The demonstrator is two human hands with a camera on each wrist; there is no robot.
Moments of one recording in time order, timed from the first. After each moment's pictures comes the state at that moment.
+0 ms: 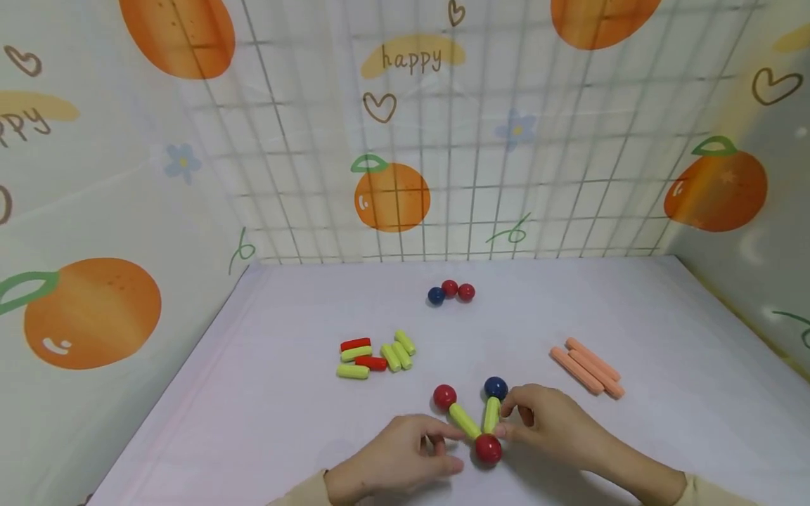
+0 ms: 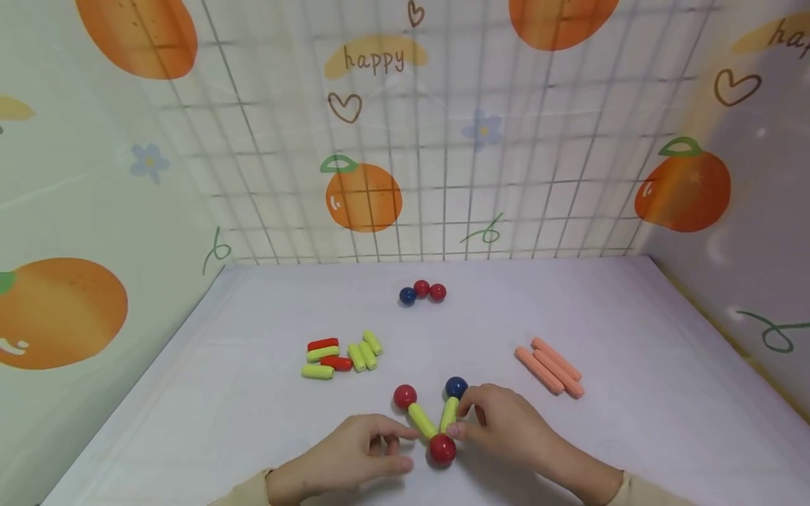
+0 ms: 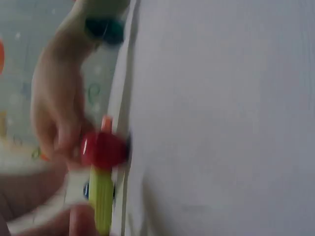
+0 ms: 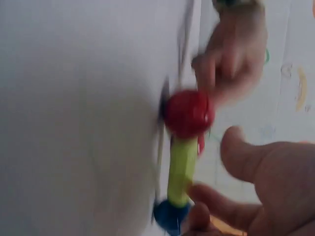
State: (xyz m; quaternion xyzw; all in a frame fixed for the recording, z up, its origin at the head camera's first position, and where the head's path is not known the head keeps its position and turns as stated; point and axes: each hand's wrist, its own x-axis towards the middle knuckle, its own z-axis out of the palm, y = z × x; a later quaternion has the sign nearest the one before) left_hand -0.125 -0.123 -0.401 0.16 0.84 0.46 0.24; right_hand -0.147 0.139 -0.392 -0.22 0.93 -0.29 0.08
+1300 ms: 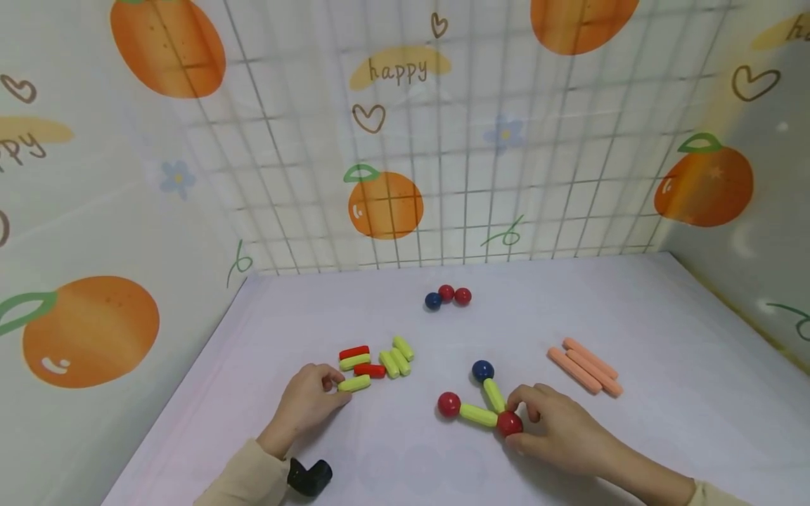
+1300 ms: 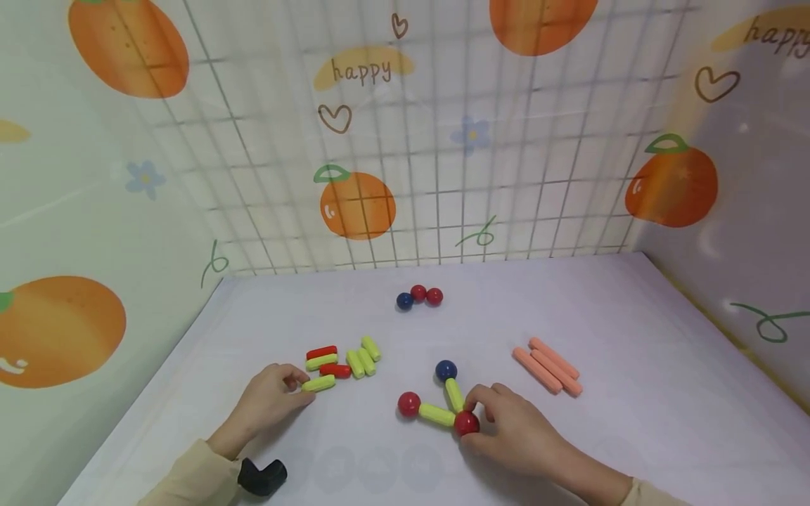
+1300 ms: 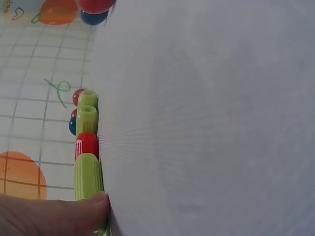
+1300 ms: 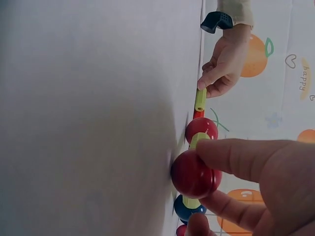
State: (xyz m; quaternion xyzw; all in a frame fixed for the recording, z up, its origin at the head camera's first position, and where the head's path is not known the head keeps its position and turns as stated) left_hand -0.177 -0.227 -0.406 -0.03 0.96 0.27 0.00; right_hand -0.140 0.153 -0.402 -0.17 0.94 -0.28 0.08
